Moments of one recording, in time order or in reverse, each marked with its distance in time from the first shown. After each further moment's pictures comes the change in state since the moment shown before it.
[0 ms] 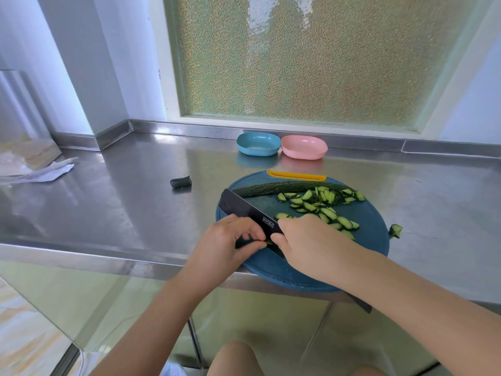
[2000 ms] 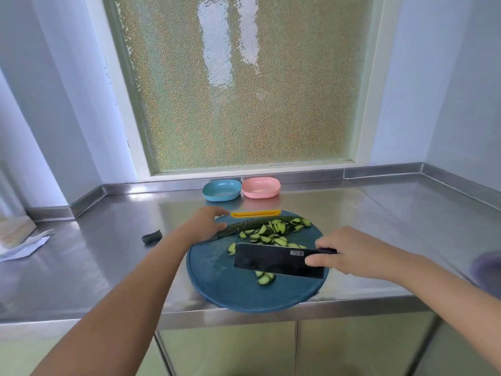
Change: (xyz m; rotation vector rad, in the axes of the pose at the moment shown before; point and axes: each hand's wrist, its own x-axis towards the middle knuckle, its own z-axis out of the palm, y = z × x) left_hand 0.137 -0.011 -0.004 0.299 -0.448 -0.365; right_hand -0.075 0.128 -0.033 0.312 0.032 0.077
